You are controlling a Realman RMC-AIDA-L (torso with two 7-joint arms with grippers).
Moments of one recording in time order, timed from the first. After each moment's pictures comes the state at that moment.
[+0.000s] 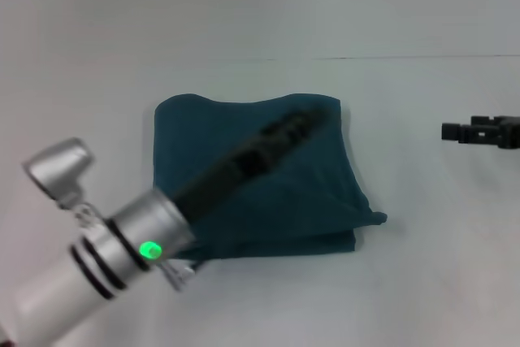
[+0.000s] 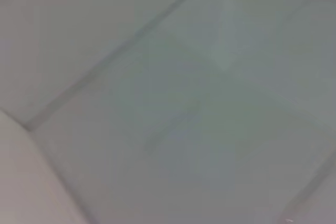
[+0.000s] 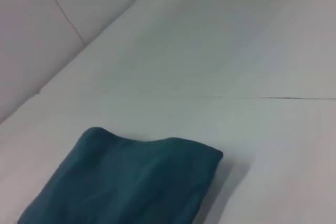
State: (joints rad) left arm -0.66 -2.17 0.29 -0.08 1.74 1.48 -1.23; right arm 0.59 1.93 -0.60 -0.66 -2.14 -1.36 1.89
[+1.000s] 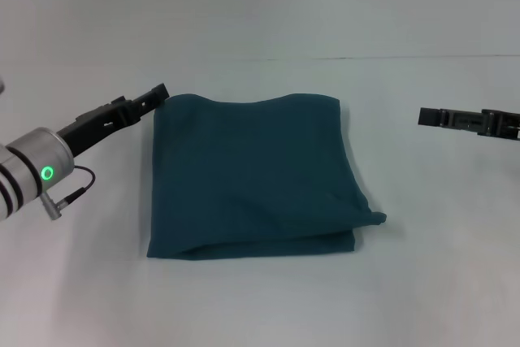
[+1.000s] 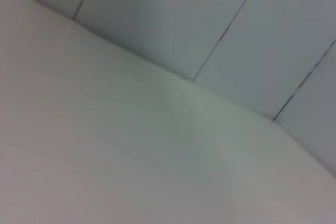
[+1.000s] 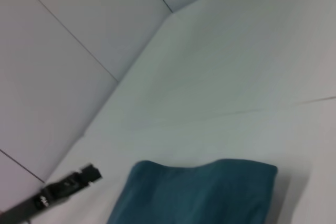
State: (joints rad) left arm -0.64 -2.15 0.45 0.40 1.75 0.89 -1.53; right arm 0.58 1.97 -0.58 -0.65 -2.05 -1.41 2.02
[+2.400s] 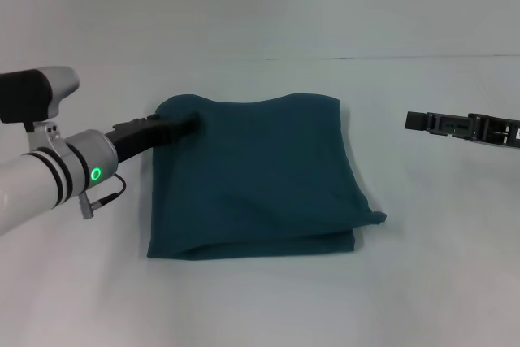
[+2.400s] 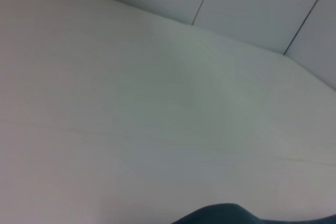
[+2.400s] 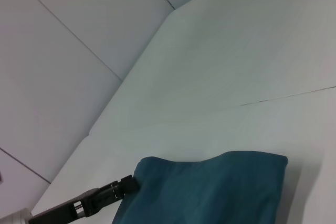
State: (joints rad) left arm -0.72 -2.16 0.65 0.35 1.76 0.66 -1.50; right arm 0.58 1.99 -0.59 -0.65 -2.05 -1.40 2.04
